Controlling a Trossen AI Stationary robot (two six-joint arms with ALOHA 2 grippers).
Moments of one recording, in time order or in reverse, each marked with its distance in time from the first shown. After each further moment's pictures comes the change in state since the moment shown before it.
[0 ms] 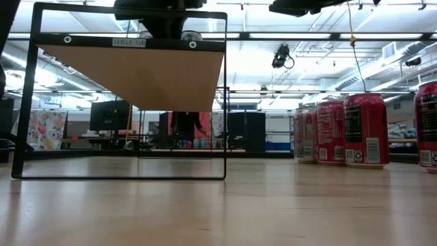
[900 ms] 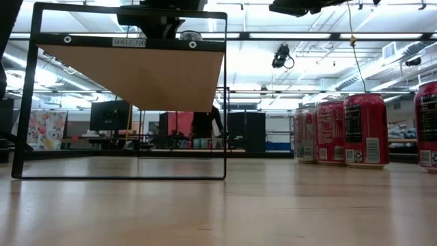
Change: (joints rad) left arm 0.057 -0.004 0.000 -0.071 0.000 -0.122; right arm 0.000 0.000 0.000 0.000 -0.008 0.006
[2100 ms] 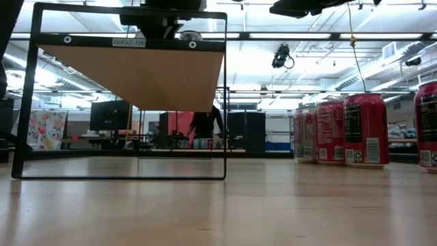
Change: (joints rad) left arm 0.030 -0.006 0.000 0.001 0.057 -0.038; right arm 0.000 0.000 0.000 -0.021 -0.001 0.000
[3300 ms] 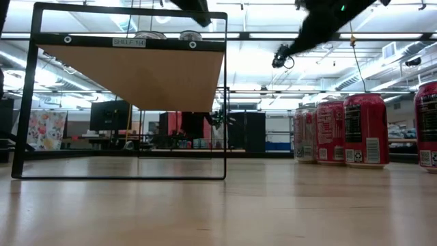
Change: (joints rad) left arm -0.148 -0.090 -0.050 0.489 -0.009 0.187; right arm 0.041 0.070 0.001 -0.294 0.371 0.234
